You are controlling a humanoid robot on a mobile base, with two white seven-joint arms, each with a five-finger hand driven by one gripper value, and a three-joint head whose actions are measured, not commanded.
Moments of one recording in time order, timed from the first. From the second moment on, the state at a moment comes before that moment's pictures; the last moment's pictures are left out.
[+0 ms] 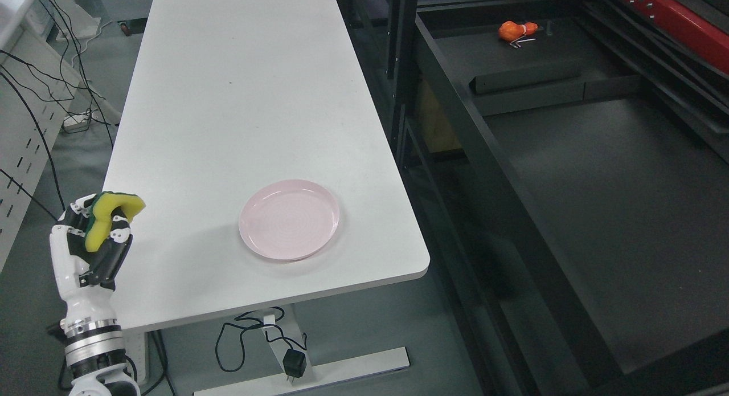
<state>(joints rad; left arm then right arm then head) -0.01 0.01 0.24 -1.71 0.15 -0.29 0.13 -0.07 0.00 -0.21 0.00 -0.11 0.08 -0.04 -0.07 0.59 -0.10</state>
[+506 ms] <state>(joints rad) 0.00 0.00 0.24 -1.73 0.15 -0.29 0.13 -0.07 0.00 -0.21 0.00 -0.11 0.08 -0.04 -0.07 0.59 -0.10</state>
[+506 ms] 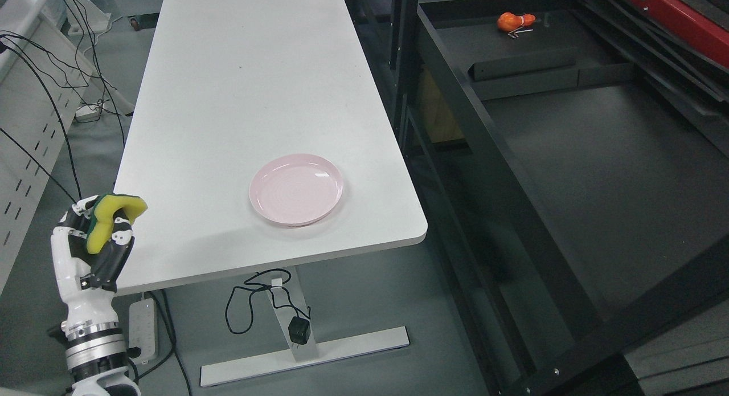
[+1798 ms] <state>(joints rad) 0.03 0.00 0.02 -1.75 0.15 -0.40 0.10 -0.07 0.00 -0.21 0.00 -0.11 0.08 -0.04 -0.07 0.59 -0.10</state>
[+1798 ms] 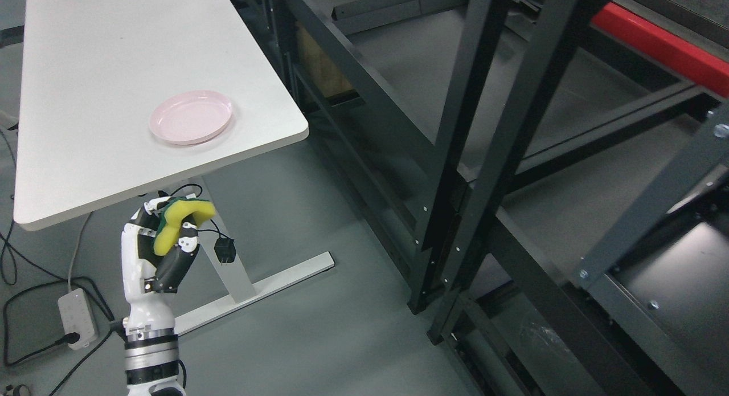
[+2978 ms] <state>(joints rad) -0.40 0.00 -0.47 -1.70 -0.31 -0.42 -0.30 -0.07 0.00 -0.21 0.00 -0.11 0.08 -0.04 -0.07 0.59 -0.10</state>
